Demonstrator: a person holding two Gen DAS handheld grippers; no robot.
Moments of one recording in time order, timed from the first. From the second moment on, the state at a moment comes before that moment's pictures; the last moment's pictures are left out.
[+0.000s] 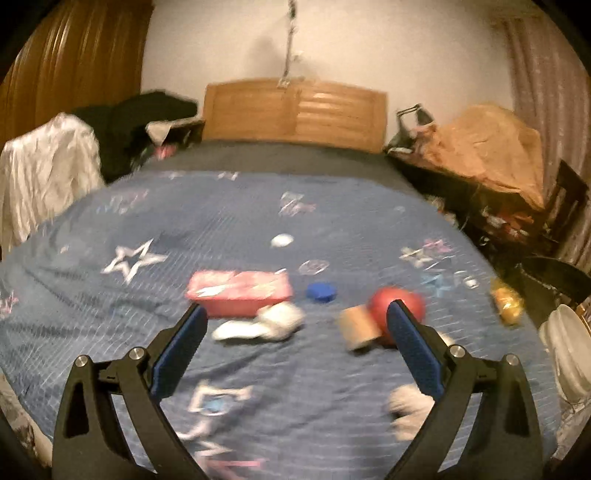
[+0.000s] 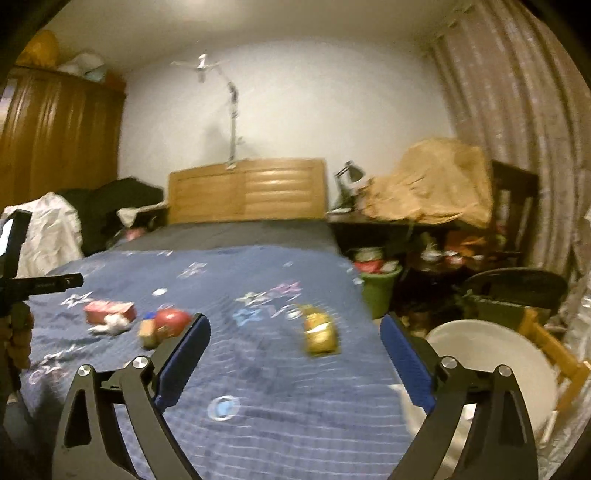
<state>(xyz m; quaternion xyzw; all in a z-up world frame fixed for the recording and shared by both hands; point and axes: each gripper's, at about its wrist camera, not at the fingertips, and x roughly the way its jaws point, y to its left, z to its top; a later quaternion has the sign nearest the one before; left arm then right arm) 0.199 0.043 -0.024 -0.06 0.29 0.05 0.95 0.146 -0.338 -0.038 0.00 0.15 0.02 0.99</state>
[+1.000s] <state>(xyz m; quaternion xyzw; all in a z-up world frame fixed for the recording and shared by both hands) 0.311 0.067 -0.136 -0.09 0.46 0.03 0.89 0.183 -0.275 -0.083 0.00 0.27 0.11 0.96</state>
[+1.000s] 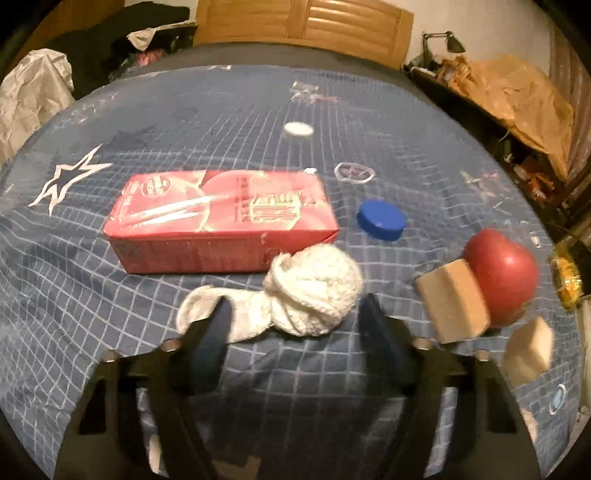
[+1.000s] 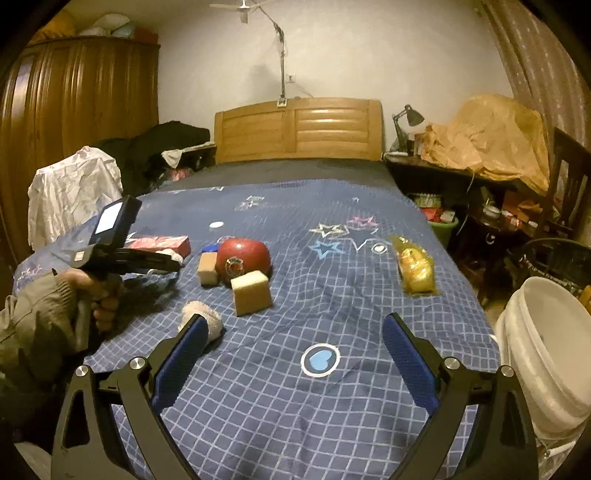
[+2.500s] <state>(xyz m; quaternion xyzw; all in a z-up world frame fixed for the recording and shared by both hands) 0.178 0.150 -0.106 -0.21 0.36 0.01 0.91 0.352 -0.055 -0.100 0.04 0.45 0.18 0.87</state>
